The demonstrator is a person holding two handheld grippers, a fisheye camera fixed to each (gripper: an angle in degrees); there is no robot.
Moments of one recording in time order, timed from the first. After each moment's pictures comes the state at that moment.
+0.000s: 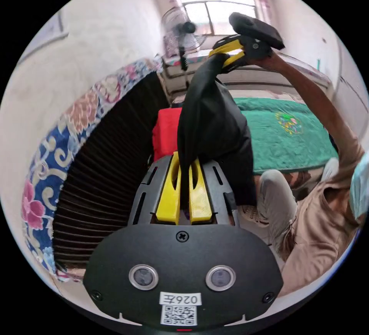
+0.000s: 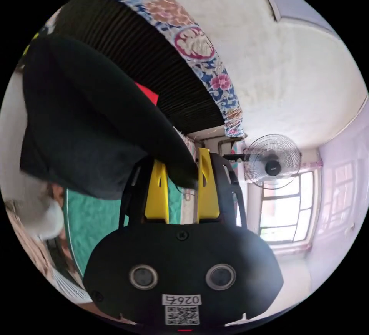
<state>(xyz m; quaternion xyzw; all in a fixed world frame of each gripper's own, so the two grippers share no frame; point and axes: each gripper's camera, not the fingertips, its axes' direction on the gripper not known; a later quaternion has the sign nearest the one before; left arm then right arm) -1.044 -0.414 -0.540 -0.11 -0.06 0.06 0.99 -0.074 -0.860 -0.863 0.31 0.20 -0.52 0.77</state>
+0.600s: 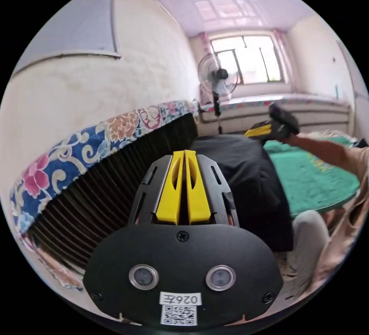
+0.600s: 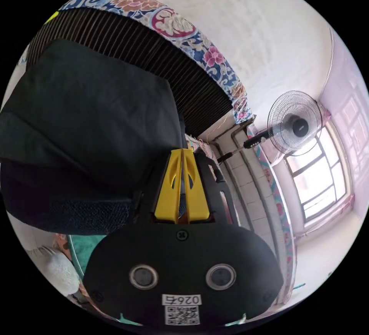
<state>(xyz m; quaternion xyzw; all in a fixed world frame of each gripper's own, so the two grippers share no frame) -1.062 -0.337 -0.562 0.11 -0.18 0.03 0.98 -0.019 -0.843 -0.644 0.38 0.07 -0.40 0.83</state>
